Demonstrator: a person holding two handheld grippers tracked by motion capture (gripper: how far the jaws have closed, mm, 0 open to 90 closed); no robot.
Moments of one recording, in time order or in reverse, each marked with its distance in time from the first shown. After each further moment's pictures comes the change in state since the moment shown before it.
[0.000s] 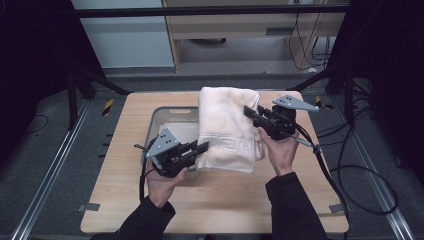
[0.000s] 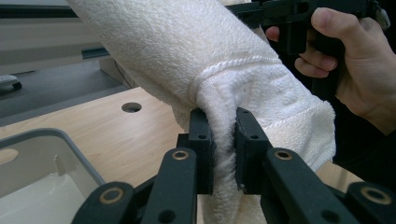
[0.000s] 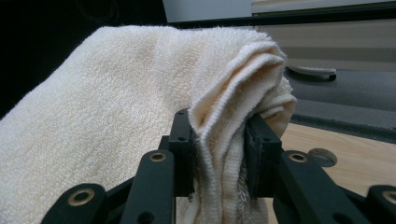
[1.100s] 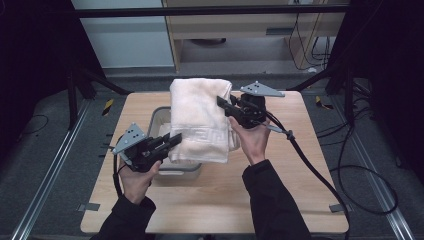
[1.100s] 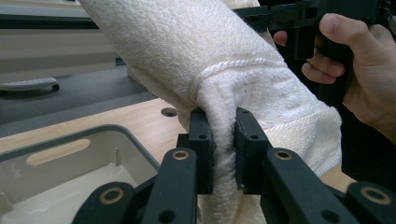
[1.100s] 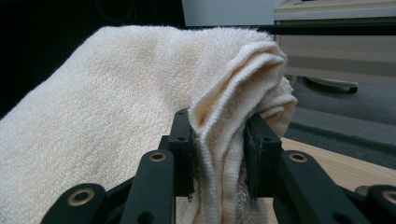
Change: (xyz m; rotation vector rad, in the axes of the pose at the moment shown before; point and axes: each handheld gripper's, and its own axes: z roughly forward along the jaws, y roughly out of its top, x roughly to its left) left arm 0.040 0.005 -0.048 -0.048 0.097 -0.035; right arm 0.045 0.024 0.051 -0.005 0.047 -0.047
